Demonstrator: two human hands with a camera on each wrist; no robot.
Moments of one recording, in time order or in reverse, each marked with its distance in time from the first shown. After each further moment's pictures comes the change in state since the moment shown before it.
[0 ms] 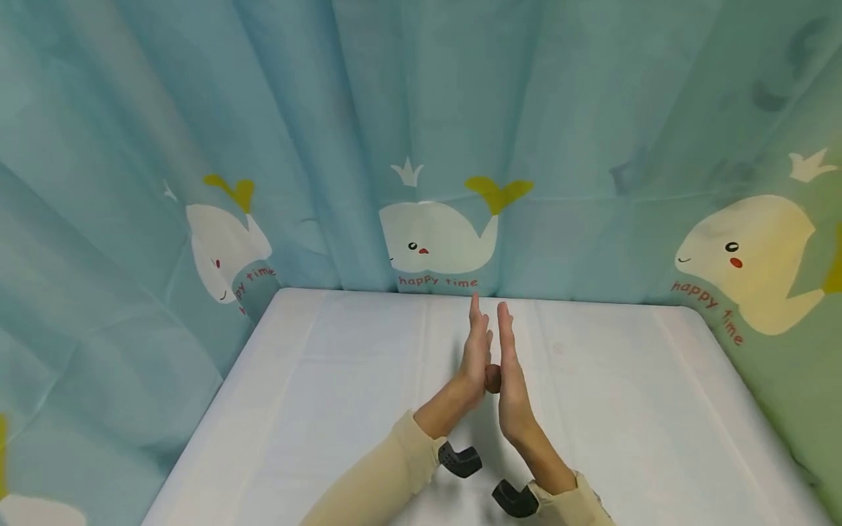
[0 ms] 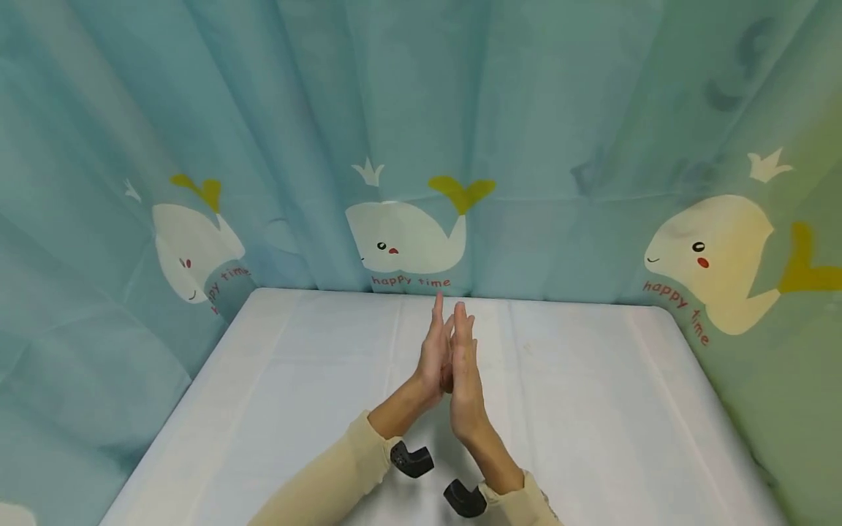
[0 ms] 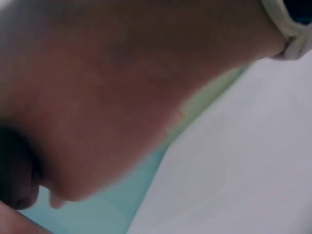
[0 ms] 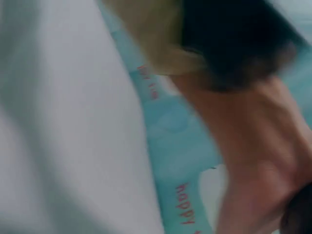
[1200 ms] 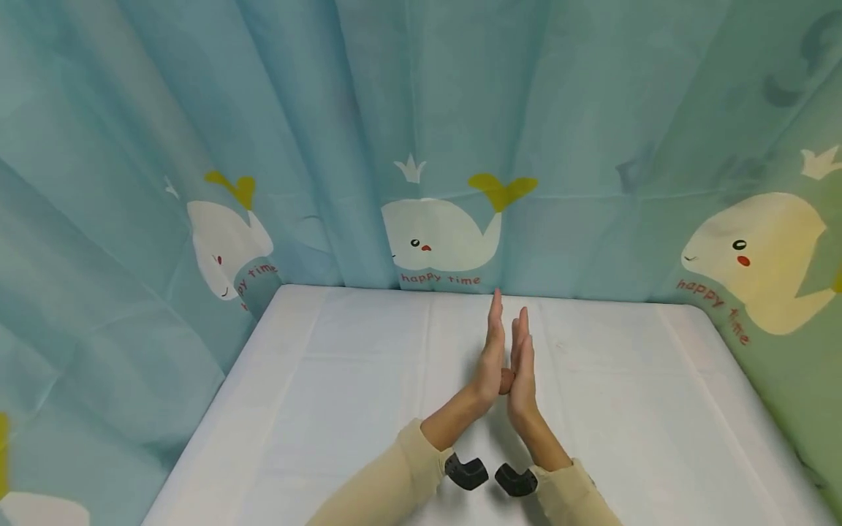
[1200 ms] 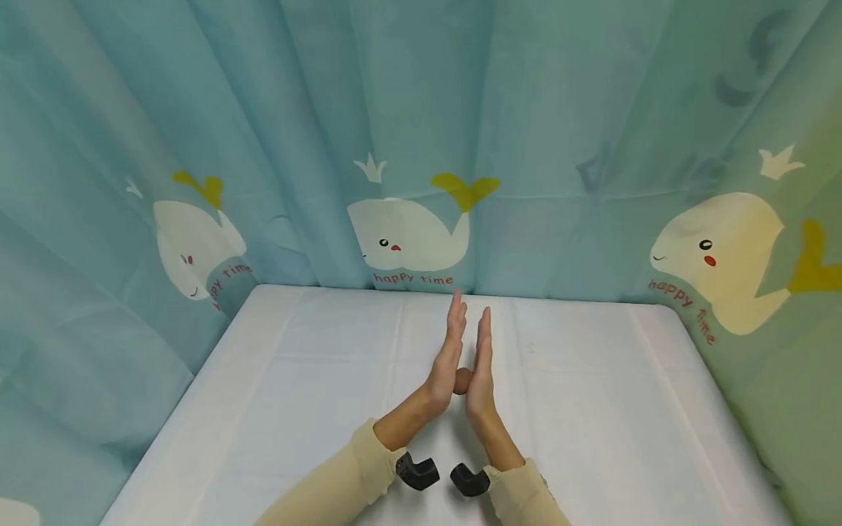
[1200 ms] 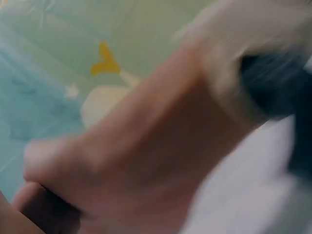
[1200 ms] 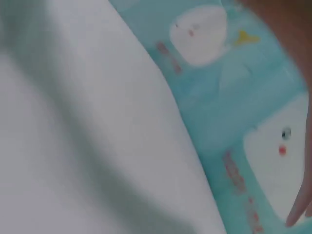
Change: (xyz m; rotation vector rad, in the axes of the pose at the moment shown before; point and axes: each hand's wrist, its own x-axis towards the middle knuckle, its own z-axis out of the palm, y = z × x) left_hand -0.001 -0.008 -0.002 0.220 -0.172 0.268; right_hand 0.008 0.041 -0.009 0.079 0.161 0.160
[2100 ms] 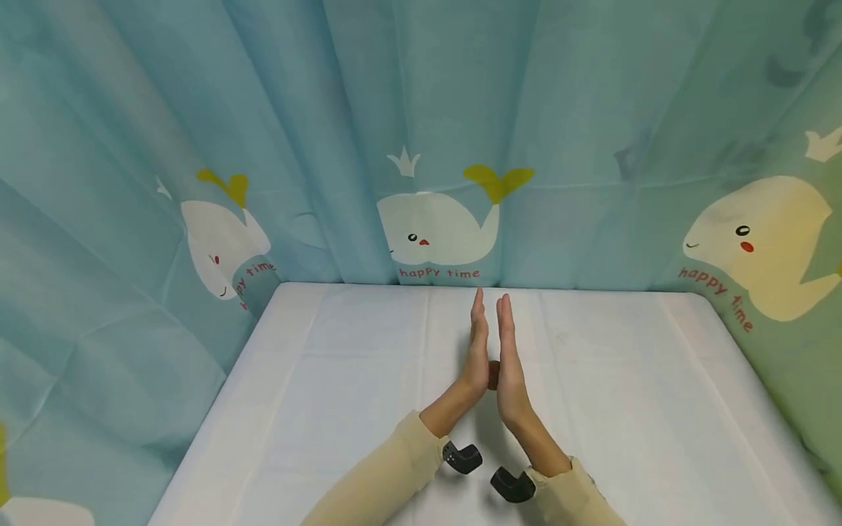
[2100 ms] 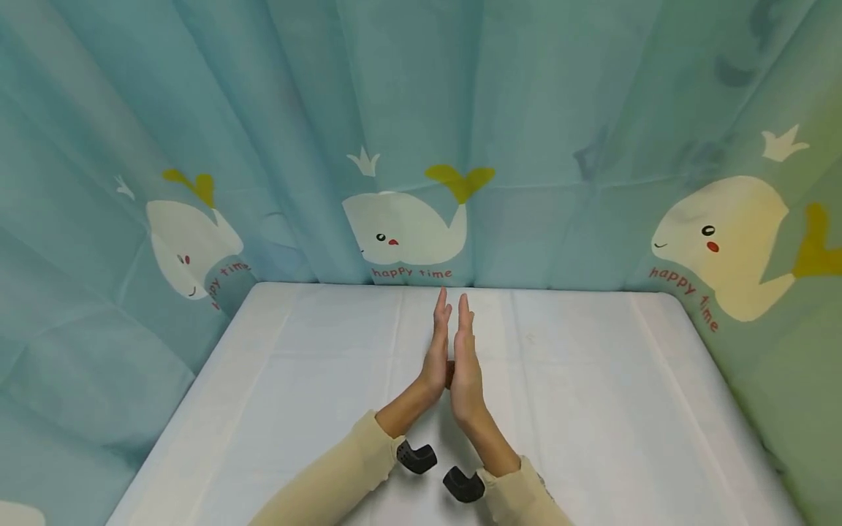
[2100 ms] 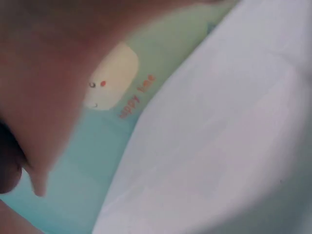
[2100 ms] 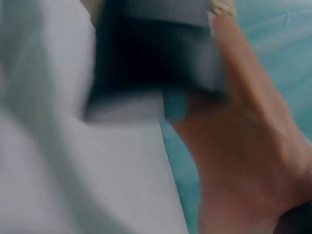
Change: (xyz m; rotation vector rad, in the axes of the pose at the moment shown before) left_hand 0.004 -0.025 -0.012 -0.023 0.178 -0.068; right_hand -0.009 -0.015 0.020 -0.084 -0.099 -0.069
